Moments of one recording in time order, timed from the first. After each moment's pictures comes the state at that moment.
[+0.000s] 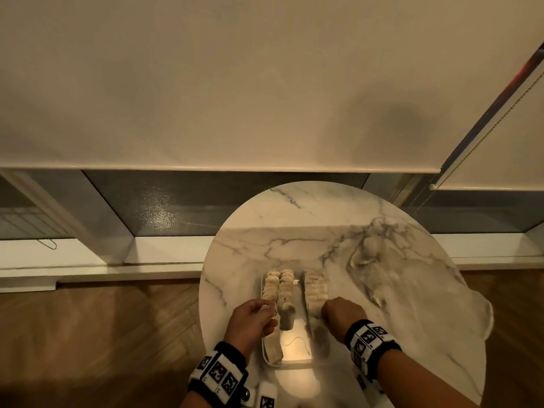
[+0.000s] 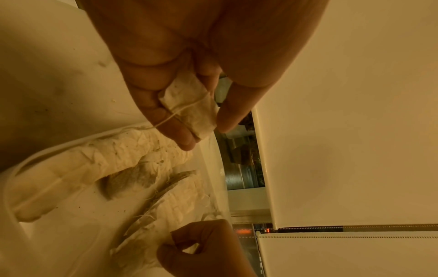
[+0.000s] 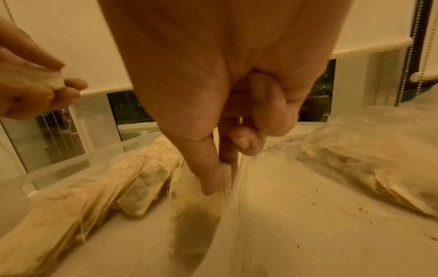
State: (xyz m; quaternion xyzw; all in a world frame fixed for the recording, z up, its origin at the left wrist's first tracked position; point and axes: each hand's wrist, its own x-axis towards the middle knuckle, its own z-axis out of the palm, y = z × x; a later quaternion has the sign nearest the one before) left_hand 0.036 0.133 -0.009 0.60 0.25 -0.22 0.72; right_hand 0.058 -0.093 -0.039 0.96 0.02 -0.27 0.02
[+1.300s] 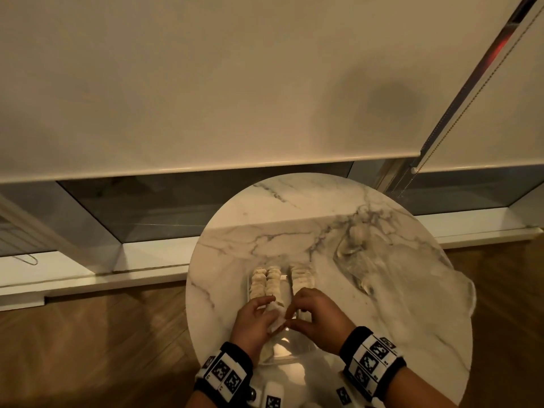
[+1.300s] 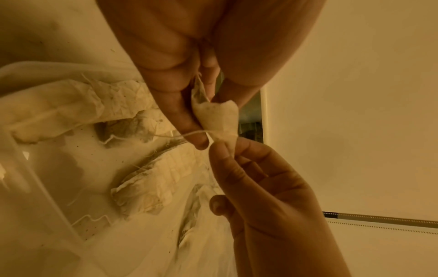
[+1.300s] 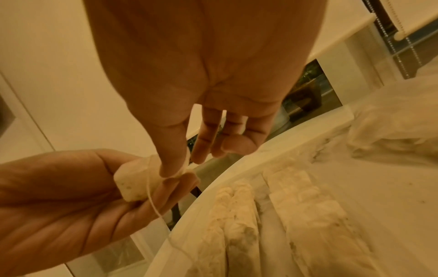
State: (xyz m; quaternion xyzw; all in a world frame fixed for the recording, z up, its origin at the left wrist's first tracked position) left_hand 0.035 0.096 -0.022 0.57 0.25 -0.24 0.74; right_hand 0.031 -0.081 -0.005 0.91 0.15 -0.11 -0.36
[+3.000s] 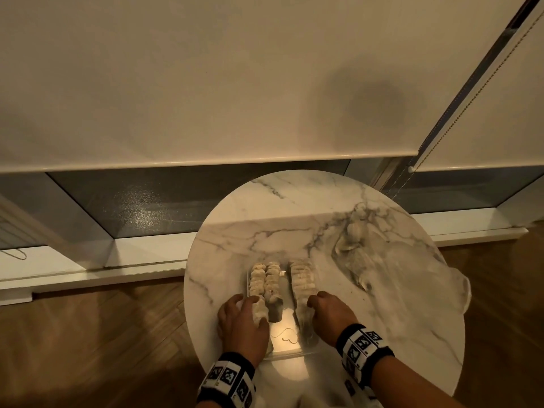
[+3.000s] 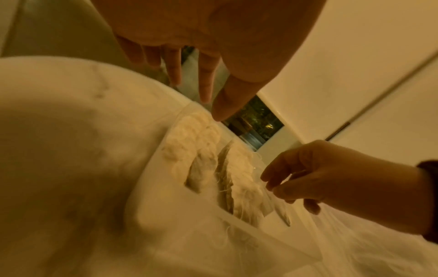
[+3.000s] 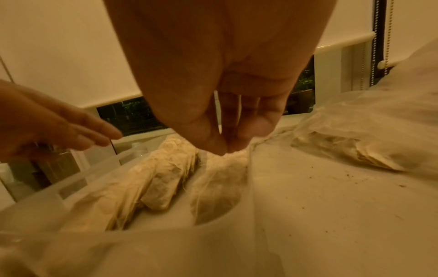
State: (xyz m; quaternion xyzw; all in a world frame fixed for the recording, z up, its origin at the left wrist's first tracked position) left_hand 0.023 0.121 -0.051 0.94 0.08 -0.14 0.32; right_hand 0.032 -0.092 -0.042 0.97 -0.01 -0.21 -0.11
